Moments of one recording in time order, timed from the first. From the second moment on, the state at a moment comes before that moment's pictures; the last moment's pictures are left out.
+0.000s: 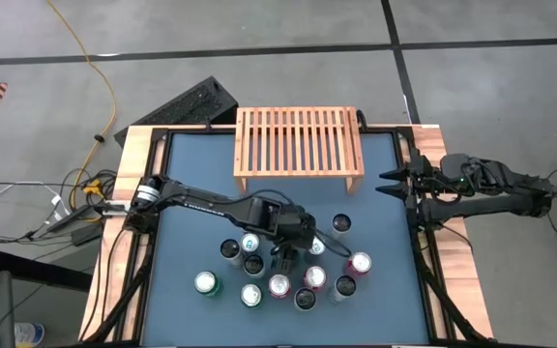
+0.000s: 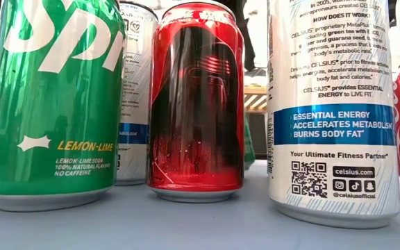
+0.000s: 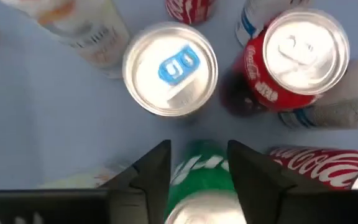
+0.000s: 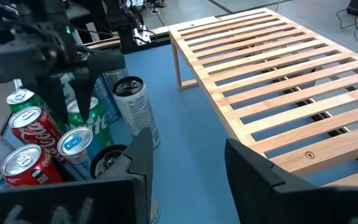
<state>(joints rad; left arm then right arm) -0.17 2.04 1.85 -0.77 0.00 0.05 -0.01 0.39 0.78 -0.78 0.21 0.21</state>
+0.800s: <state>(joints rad) -0.20 2.05 1.93 -0.88 0.03 0.08 -0.01 0.39 0.78 -0.80 0.21 0.21</state>
